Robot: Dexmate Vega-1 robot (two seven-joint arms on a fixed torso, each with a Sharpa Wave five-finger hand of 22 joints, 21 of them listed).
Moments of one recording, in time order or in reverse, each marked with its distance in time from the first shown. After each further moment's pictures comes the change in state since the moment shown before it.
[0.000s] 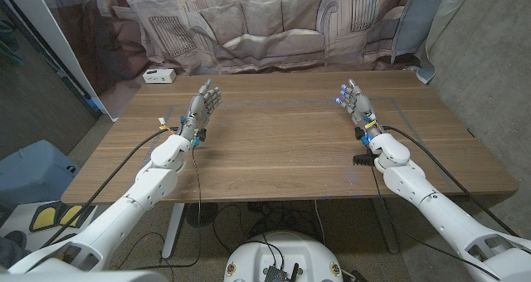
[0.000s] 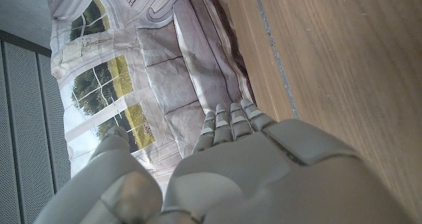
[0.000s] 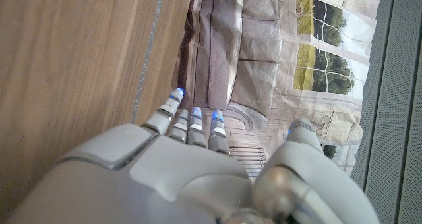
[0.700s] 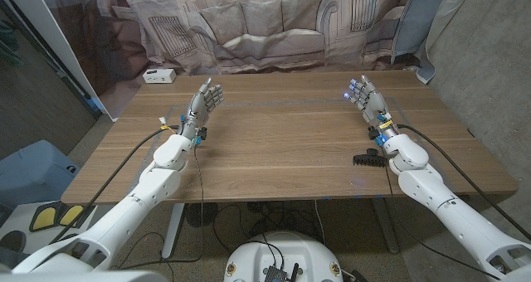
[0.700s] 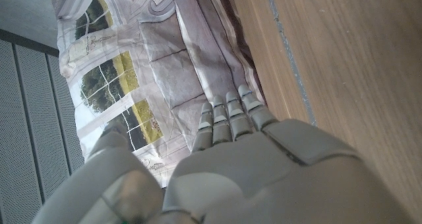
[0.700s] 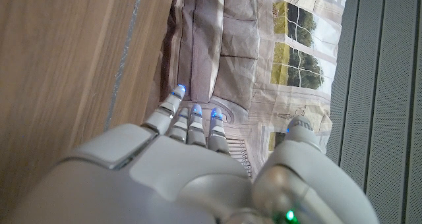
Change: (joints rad) left arm -0.021 -0.033 0.008 0.042 0.064 -0.061 0.056; left_hand 0.018 0.010 -0.004 -0.031 0.000 0.135 -0.003 0.015 0.000 0.128 -0.010 0.021 0.000 0.148 -0.016 0.012 0.000 0.173 0.029 0.018 0.000; right arm -0.061 -0.064 0.062 -0.040 0.061 0.082 0.109; right_hand 0.005 0.005 0.007 -0.007 0.000 0.019 0.027 0.000 0.000 0.038 0.005 0.004 0.000 0.038 -0.016 0.004 -0.003 0.043 -0.018 0.000 0.000
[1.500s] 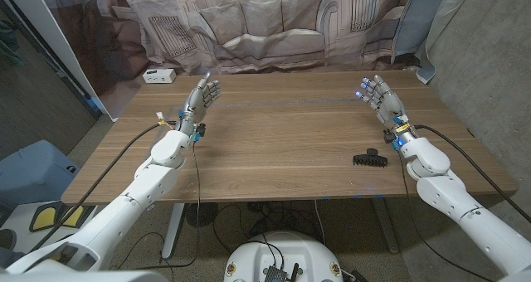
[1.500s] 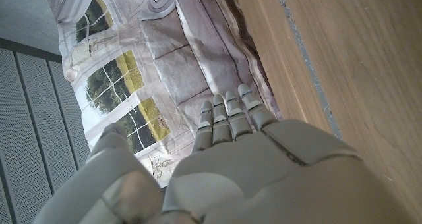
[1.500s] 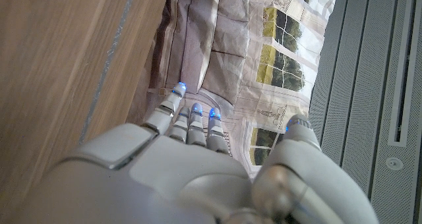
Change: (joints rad) left arm 0.039 0.055 -0.026 -0.119 0.028 0.056 0.068; left_hand -0.002 -0.011 -0.004 -0.004 0.000 0.003 0.004 0.000 0.000 0.000 0.000 0.000 0.000 0.011 0.000 0.000 0.000 0.004 0.004 -0.004 0.000; right arm -0.114 -0.088 0.066 -0.107 -0.035 0.050 -0.019; right_hand 0.017 0.004 0.004 -0.012 0.004 -0.013 0.019 -0.004 0.000 0.017 -0.007 -0.006 0.000 0.033 -0.003 0.004 0.000 0.047 -0.008 0.012 0.000
